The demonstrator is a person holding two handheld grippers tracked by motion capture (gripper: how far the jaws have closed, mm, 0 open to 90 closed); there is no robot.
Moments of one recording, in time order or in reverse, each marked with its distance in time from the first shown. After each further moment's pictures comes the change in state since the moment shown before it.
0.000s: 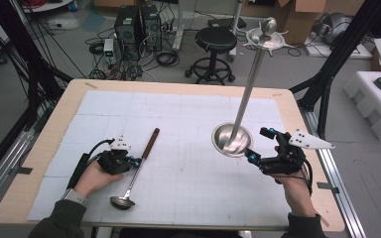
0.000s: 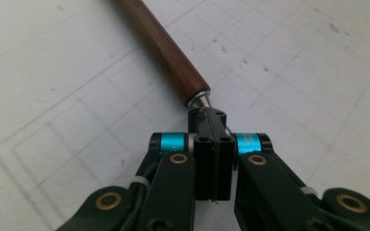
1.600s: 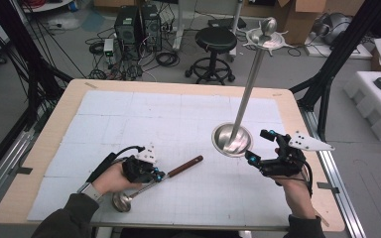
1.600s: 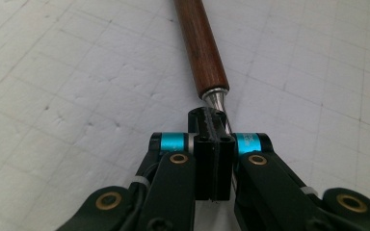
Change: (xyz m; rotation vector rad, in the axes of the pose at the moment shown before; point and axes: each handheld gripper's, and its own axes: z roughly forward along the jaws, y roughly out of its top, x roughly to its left) left arm -0.051 0.028 0.030 0.074 -0.237 0.268; right arm 0.001 -0.005 -0.002 0.016 -0.009 0.001
